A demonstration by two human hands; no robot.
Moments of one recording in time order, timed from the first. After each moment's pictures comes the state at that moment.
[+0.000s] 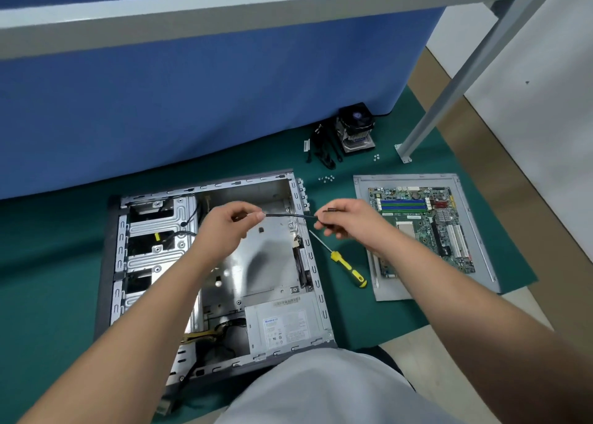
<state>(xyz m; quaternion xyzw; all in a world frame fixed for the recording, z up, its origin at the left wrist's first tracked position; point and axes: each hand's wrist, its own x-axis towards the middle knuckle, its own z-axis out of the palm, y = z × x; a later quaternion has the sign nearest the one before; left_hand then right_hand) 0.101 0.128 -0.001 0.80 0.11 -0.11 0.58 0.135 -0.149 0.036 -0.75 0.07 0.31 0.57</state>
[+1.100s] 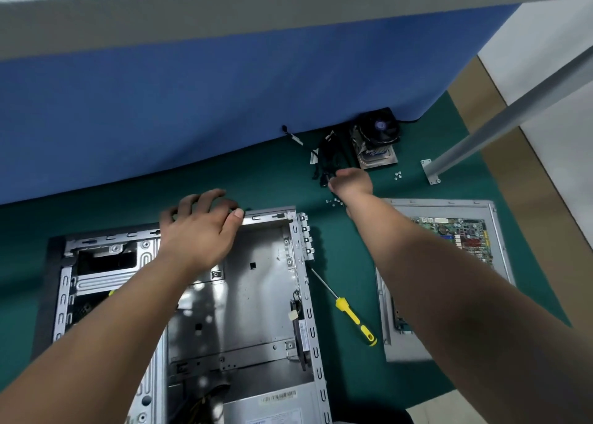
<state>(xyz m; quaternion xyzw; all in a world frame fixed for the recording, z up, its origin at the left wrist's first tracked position) 0.205 0.151 -0.041 0.98 0.08 -0.14 0.13 0.355 -0.123 -0.090 -0.85 0.29 0.20 0.40</state>
